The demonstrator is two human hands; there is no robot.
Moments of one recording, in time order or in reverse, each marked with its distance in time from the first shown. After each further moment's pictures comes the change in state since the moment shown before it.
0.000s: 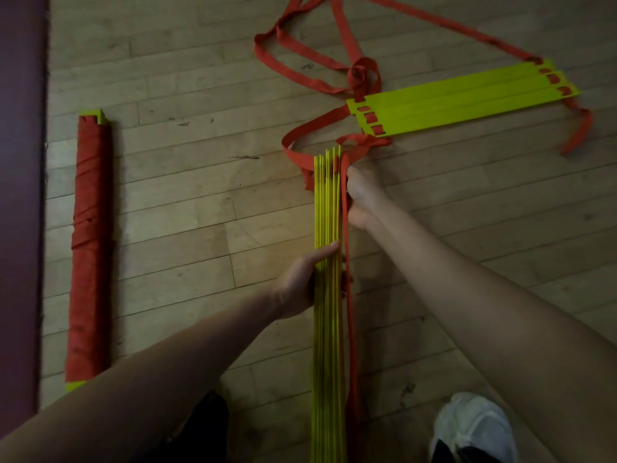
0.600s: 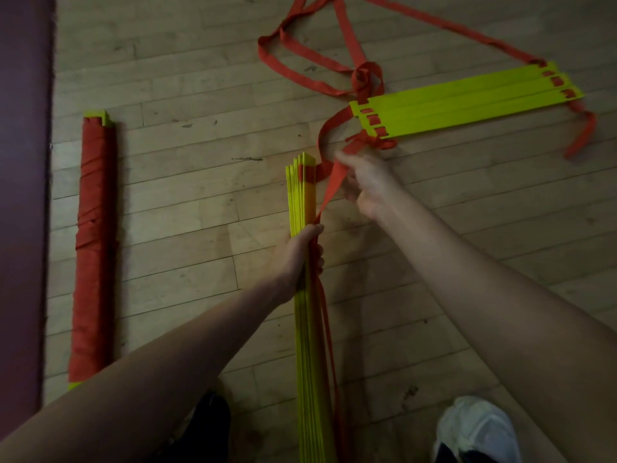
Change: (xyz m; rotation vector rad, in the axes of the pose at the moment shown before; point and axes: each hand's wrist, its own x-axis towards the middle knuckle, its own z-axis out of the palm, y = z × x) left_hand 0.007 0.018 -0.008 -0.015 0.403 0.207; right_hand 0.008 -0.013 -0.002 -0.051 -0.005 -0.148
